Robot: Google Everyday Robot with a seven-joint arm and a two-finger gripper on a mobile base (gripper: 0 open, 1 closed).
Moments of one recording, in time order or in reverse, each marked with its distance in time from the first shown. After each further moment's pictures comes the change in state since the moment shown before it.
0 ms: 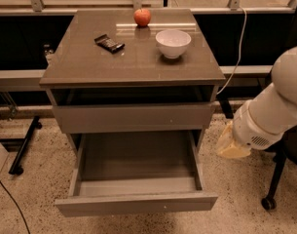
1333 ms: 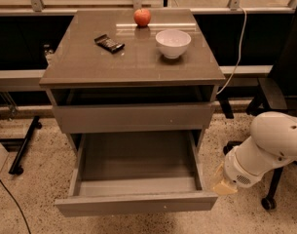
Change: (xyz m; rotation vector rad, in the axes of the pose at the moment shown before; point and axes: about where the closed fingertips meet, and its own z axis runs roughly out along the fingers) arm 0.060 0.038 0.136 -0.145 -0.007 0.159
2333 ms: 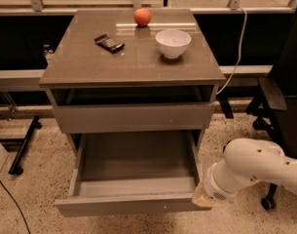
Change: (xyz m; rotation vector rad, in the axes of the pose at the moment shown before) arm -0.014 0.014 0.076 0.012 -0.011 -0.020
